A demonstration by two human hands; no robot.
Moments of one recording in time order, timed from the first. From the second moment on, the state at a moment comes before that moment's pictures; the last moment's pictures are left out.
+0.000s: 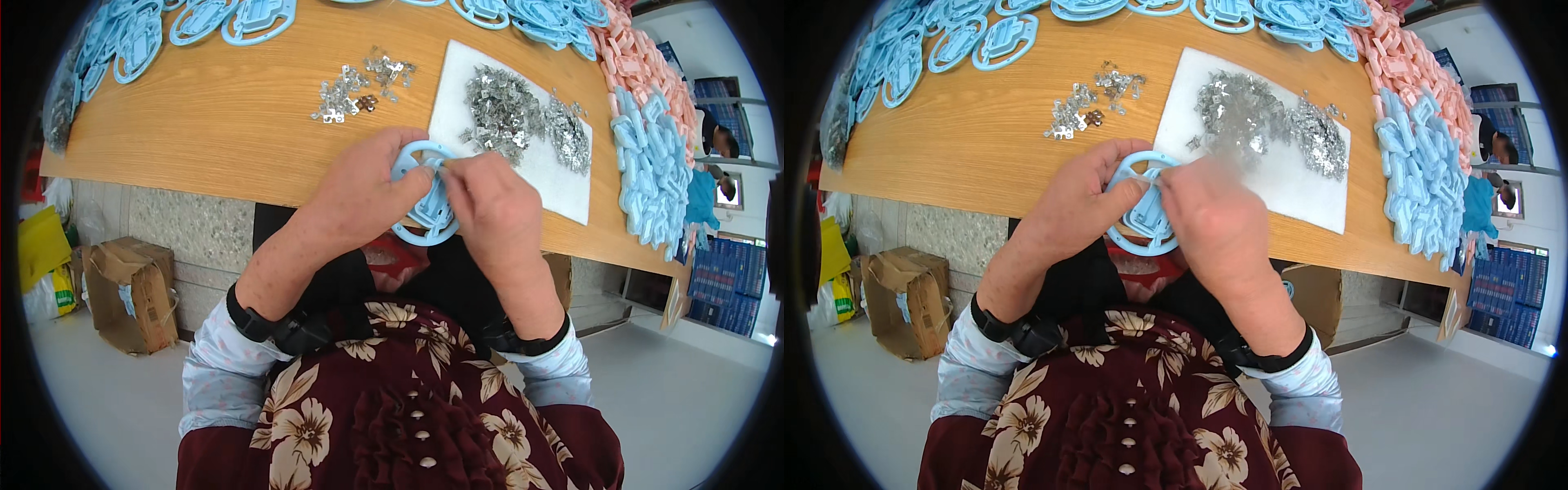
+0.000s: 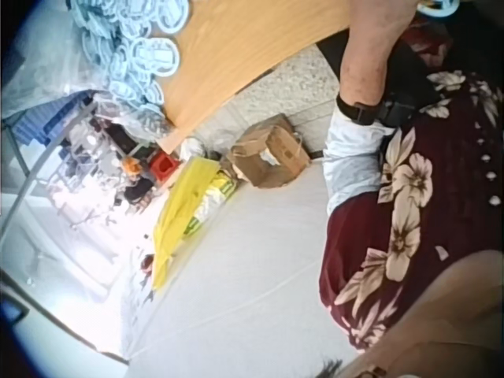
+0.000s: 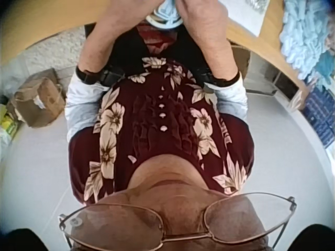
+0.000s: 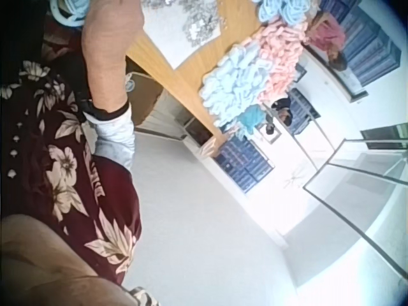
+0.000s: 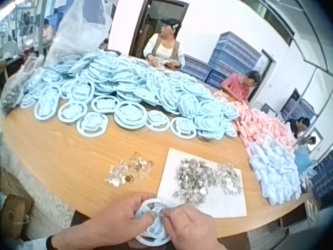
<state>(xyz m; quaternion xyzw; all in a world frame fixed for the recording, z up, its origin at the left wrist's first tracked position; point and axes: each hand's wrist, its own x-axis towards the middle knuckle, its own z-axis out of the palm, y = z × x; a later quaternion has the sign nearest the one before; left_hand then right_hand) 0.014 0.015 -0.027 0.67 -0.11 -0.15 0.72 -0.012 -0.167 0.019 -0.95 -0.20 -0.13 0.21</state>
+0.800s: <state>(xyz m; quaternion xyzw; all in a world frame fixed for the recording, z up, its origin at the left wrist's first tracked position) 0.015 0.018 -0.018 0.72 -0.12 -0.17 0.66 -0.030 -0.189 0.038 -0.97 -0.19 -0.03 0.15</state>
